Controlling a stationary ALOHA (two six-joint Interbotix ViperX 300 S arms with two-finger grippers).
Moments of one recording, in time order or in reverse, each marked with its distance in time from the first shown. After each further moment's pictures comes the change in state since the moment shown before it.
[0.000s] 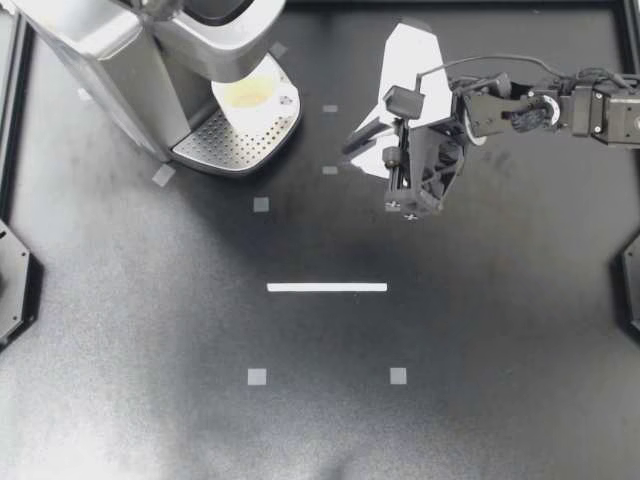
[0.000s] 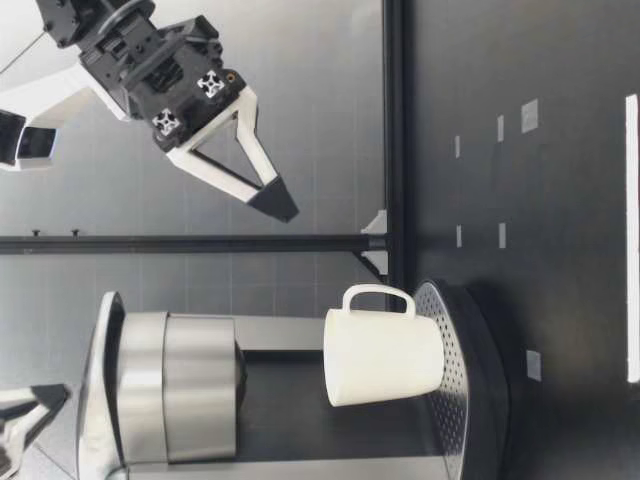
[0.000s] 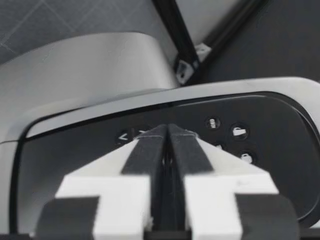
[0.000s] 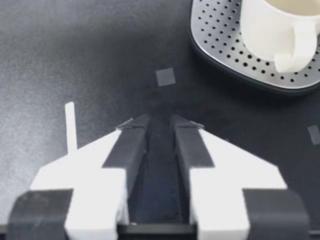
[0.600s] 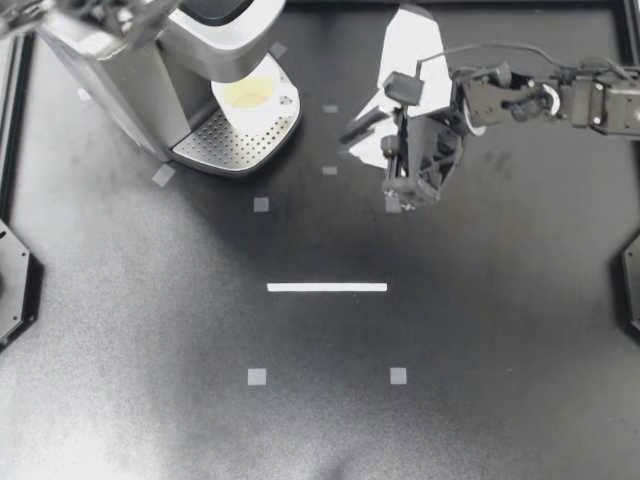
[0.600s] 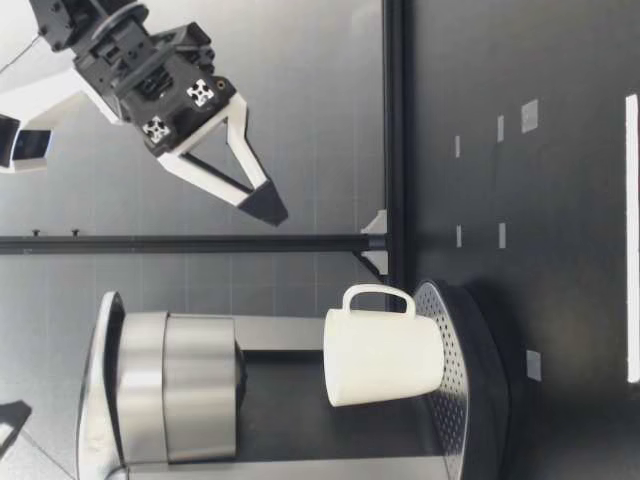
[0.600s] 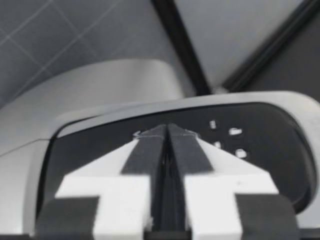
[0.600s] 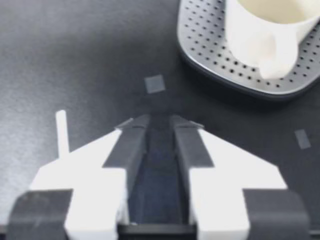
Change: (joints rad) left arm -0.124 -0.084 0.092 0.293 -0.015 -0.219; right arm -0.014 0.000 -0.015 -0.002 0.009 0.009
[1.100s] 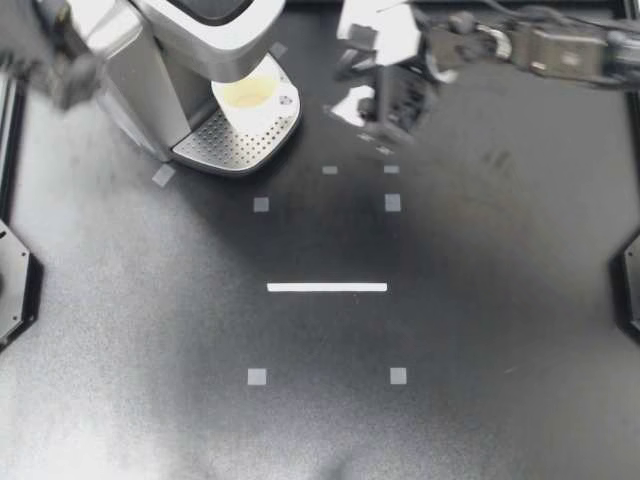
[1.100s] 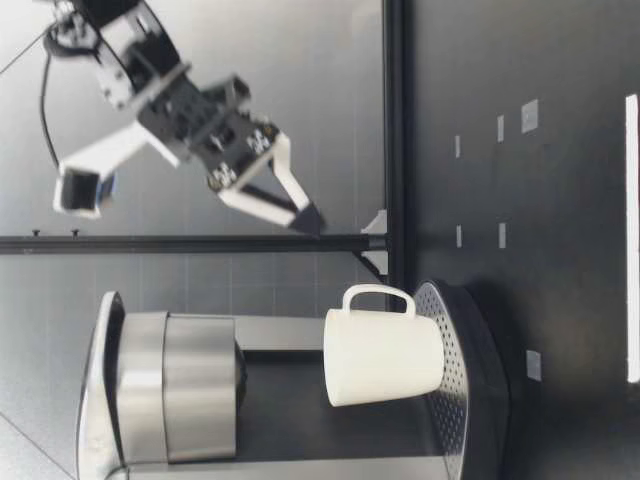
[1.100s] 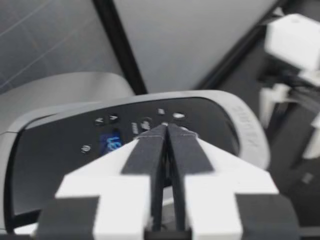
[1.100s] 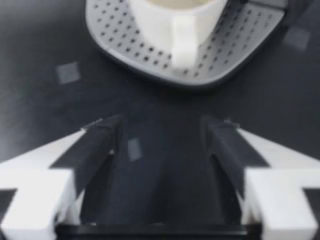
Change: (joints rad) left arm -0.089 -0.239 0.201 0.043 -0.176 -0.163; right arm -0.147 0.135 -0.097 -0.071 0.075 -0.017
